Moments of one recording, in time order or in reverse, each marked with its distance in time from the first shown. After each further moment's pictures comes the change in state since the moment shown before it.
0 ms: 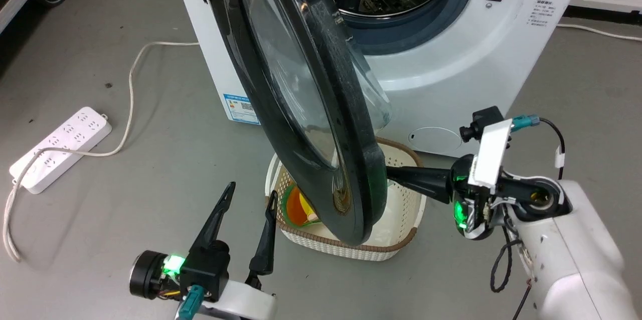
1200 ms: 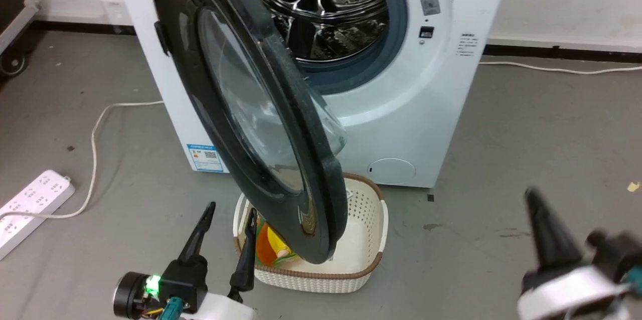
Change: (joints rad) left arm 0.050 0.002 0.073 0.025 -0.030 -0.030 0.000; right arm 0.592 -0.206 0.011 -0.579 -1.153 0.000 -1.281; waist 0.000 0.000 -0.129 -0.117
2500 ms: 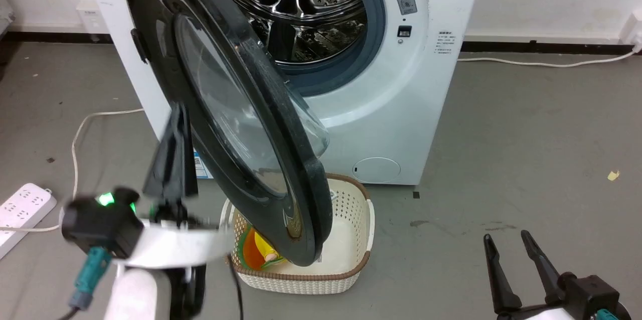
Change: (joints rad) left arm -0.154 -0.025 0.098 -0.196 -0.122 -0.032 -0.001; right arm 0.163 0.206 -0.075 -0.004 -0.130 0.000 -0.017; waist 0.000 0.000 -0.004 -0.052
